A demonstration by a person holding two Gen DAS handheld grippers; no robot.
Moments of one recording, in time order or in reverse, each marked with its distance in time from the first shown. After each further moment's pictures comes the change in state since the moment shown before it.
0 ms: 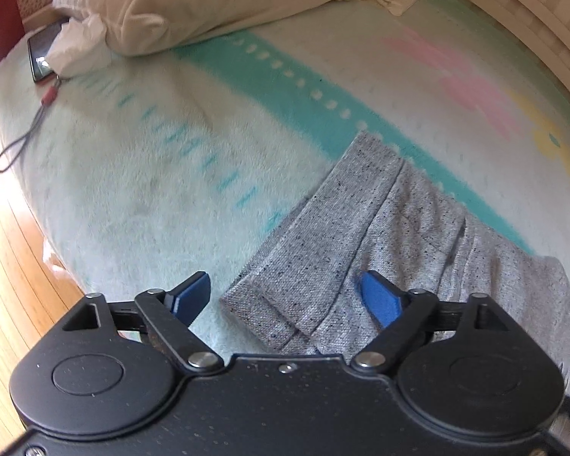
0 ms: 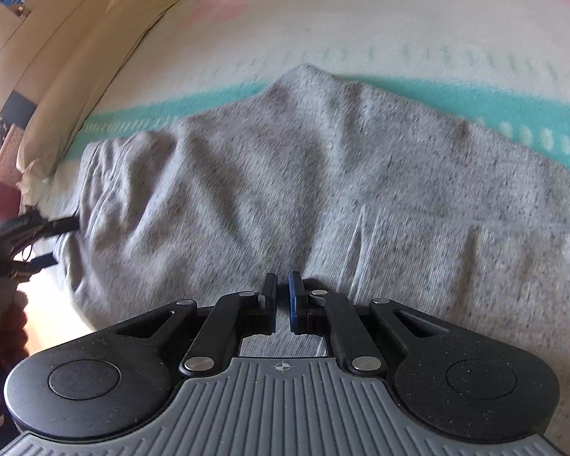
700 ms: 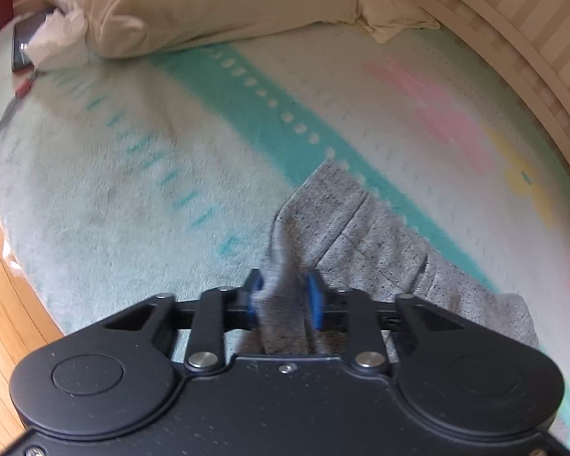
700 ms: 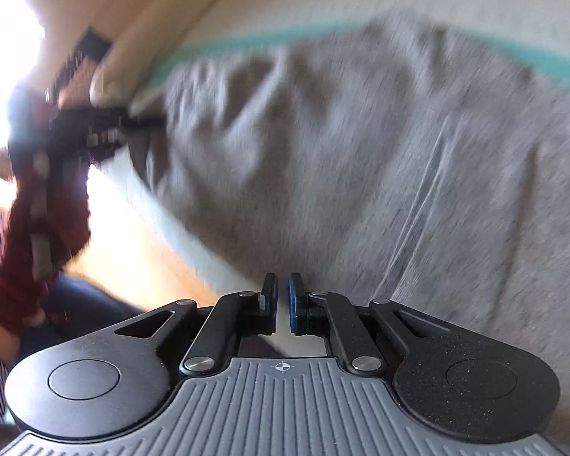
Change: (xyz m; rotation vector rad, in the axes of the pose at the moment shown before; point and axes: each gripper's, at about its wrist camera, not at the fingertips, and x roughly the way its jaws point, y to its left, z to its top) left arm 0.000 -0.006 0.007 -0.059 -0.077 -0.116; right arm -0.041 0.020 -0.057 -0.100 0.061 0.203
